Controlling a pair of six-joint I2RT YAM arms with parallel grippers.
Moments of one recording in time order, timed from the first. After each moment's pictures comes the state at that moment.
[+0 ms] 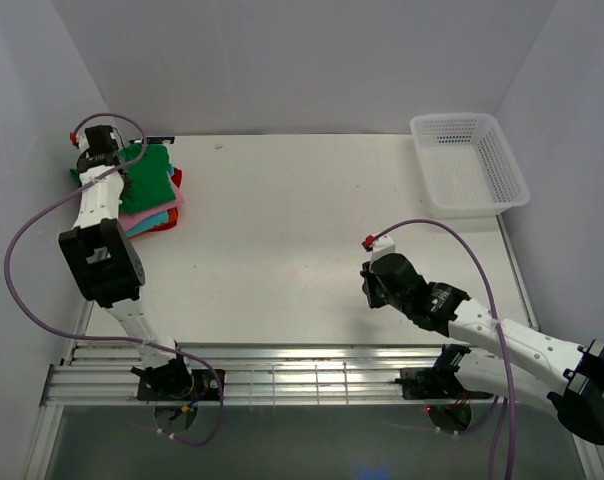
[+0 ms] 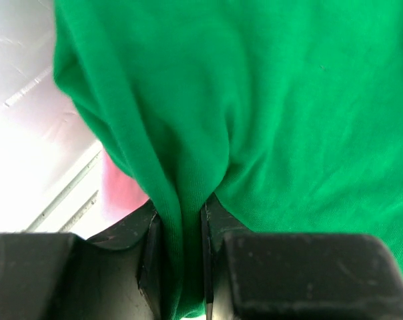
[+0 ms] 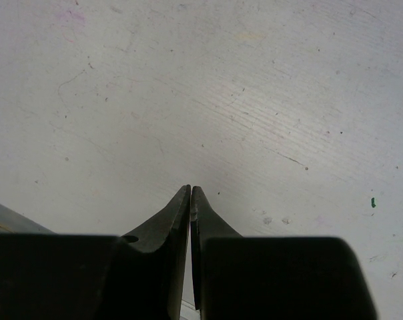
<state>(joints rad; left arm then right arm) 0.31 1.92 1.67 -0.60 -0.39 -0.27 0.89 0.92 0.55 -0.35 0.25 0.33</state>
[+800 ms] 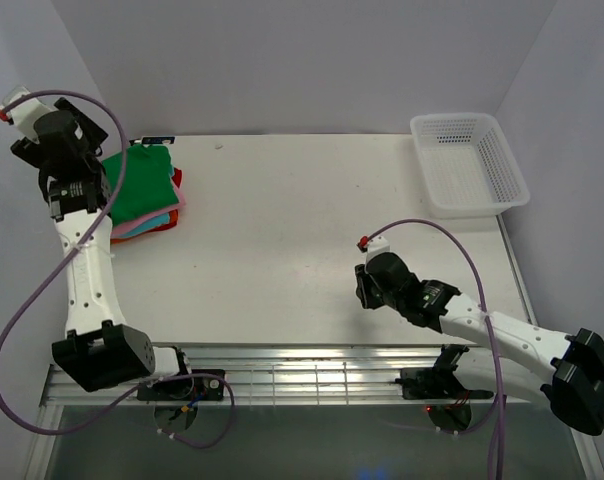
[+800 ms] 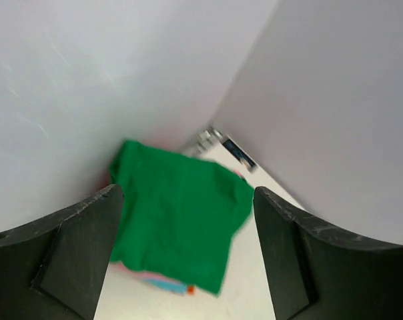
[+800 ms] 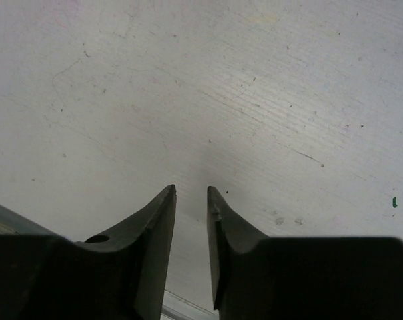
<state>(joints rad) 0.29 1.37 1.57 -0.32 -0.44 -0.34 0.89 1.00 0.55 -0.33 0.22 0.36</state>
